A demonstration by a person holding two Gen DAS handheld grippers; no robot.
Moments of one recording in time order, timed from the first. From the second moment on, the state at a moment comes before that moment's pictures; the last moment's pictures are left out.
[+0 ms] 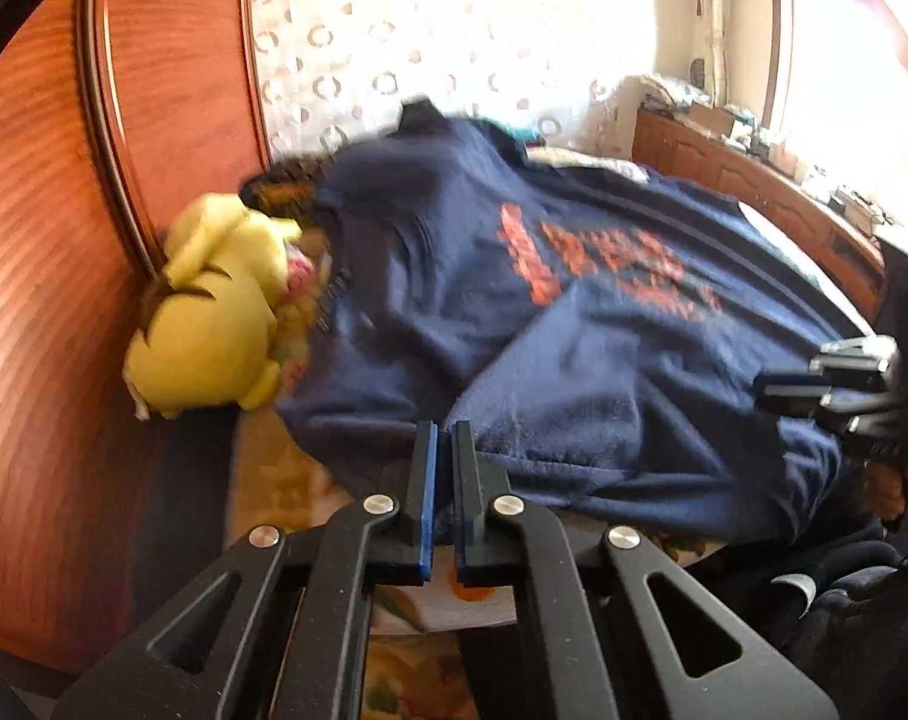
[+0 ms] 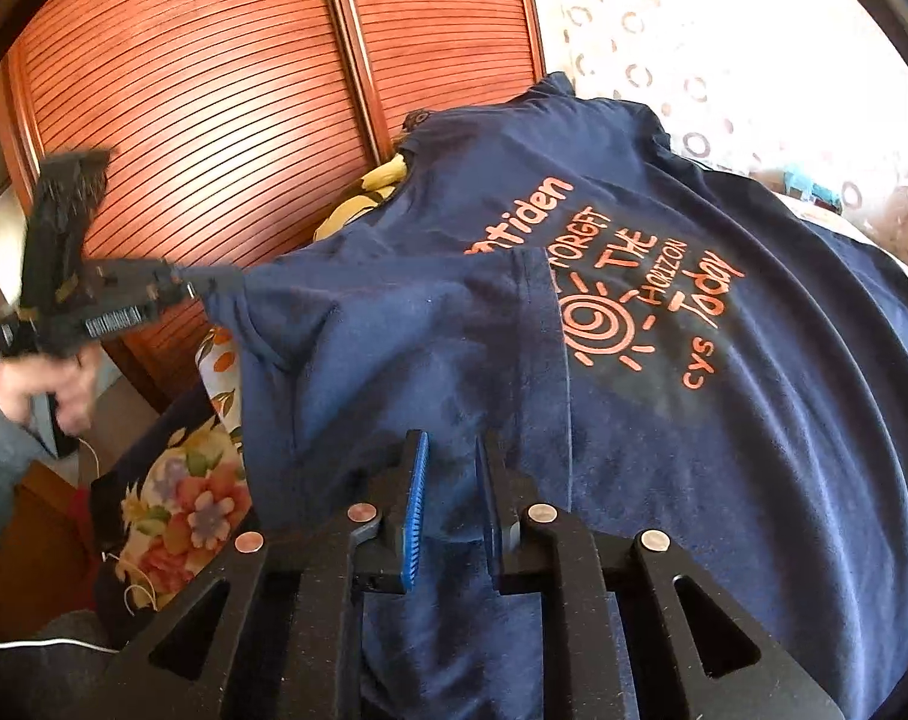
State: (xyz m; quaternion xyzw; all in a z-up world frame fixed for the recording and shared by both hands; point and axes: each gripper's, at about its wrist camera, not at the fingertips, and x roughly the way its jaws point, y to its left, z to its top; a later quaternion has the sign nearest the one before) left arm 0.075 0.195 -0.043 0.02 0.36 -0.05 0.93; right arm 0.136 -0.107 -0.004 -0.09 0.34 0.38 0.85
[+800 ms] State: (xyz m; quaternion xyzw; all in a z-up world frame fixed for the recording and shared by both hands) left arm 0.119 0.172 0.015 -0.03 0.28 -0.05 0.96; right arm 0.165 -0.127 0.030 -0.10 0.30 0.35 0.88
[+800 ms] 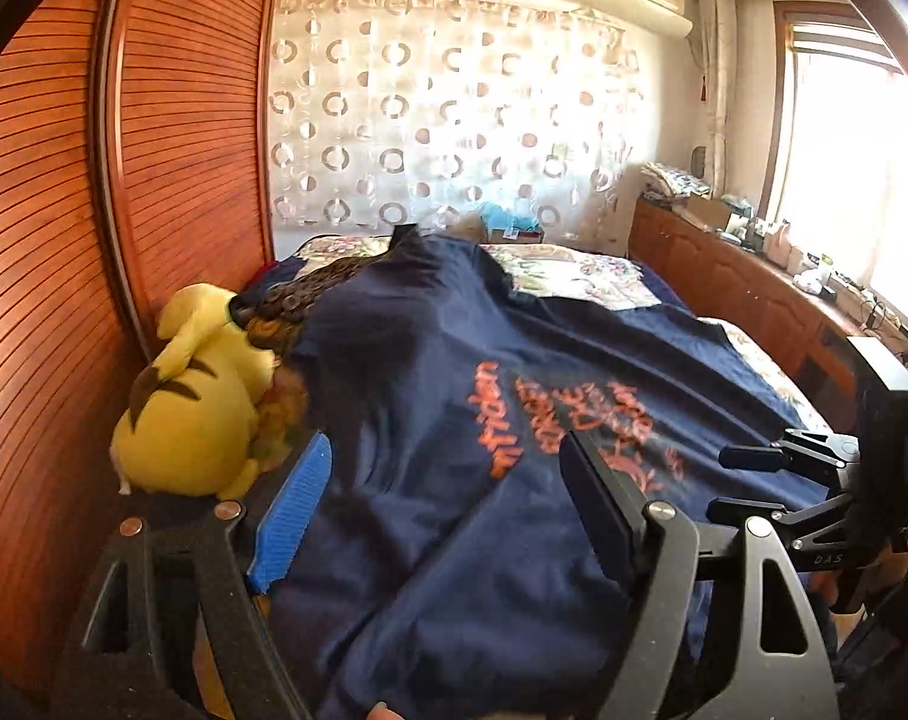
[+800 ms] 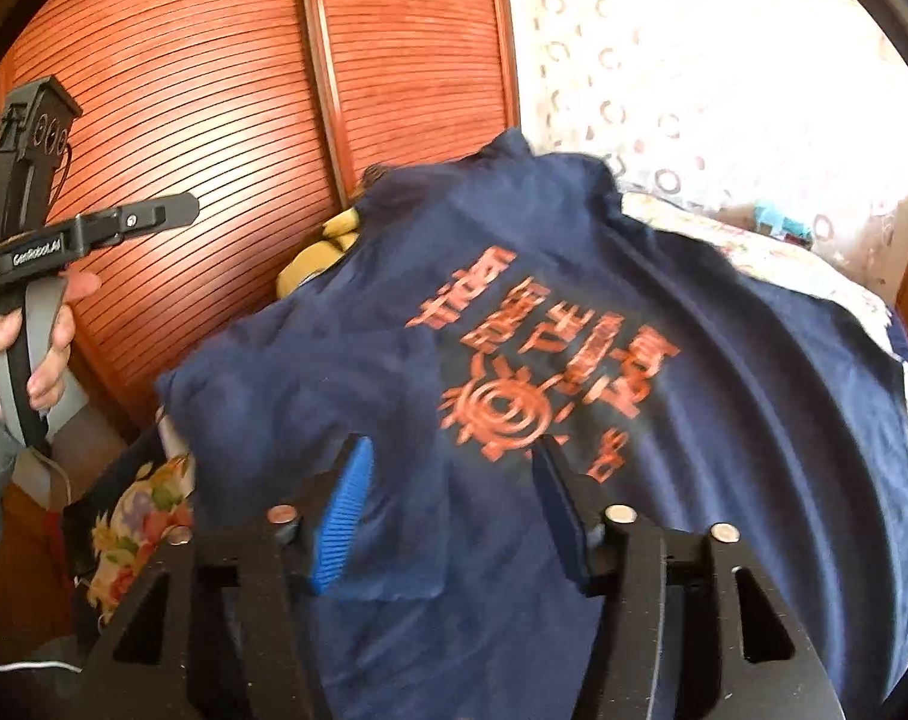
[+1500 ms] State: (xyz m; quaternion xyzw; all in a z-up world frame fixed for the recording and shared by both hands) left arm 0.291 0.151 0.029 0.01 0.28 -0.03 0.96; right arm 0.302 -0.119 0.058 -0.10 0.28 0.29 0.91
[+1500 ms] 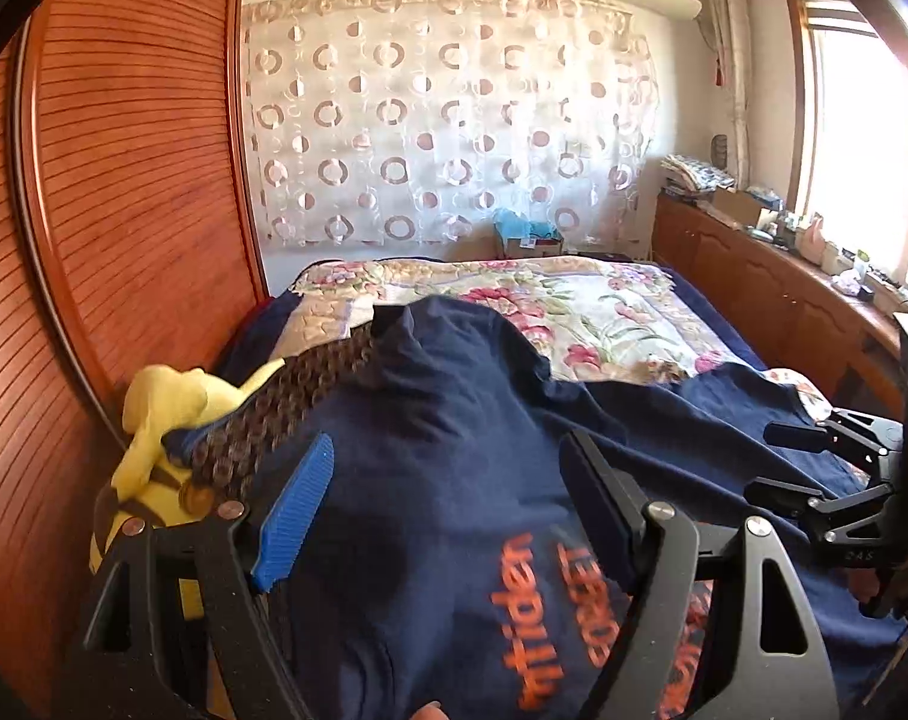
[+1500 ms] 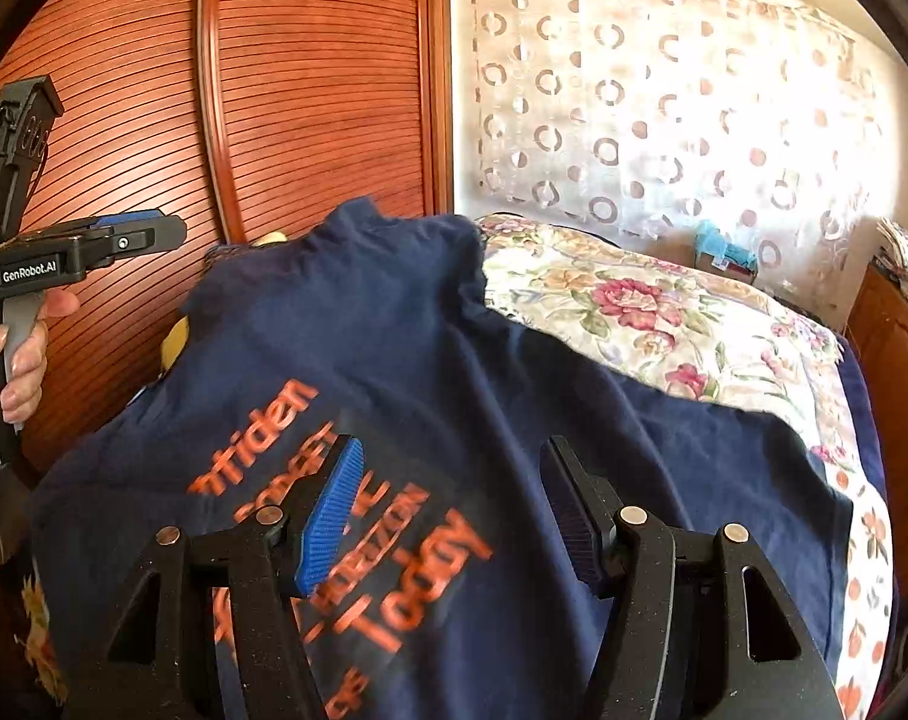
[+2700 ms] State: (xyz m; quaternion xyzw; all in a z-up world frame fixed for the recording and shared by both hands) left arm 0.517 0.187 -0.004 -0.07 0.47 -0.02 0.88; right arm 0.437 -0.081 0.041 -0.11 0.30 0.31 0.90
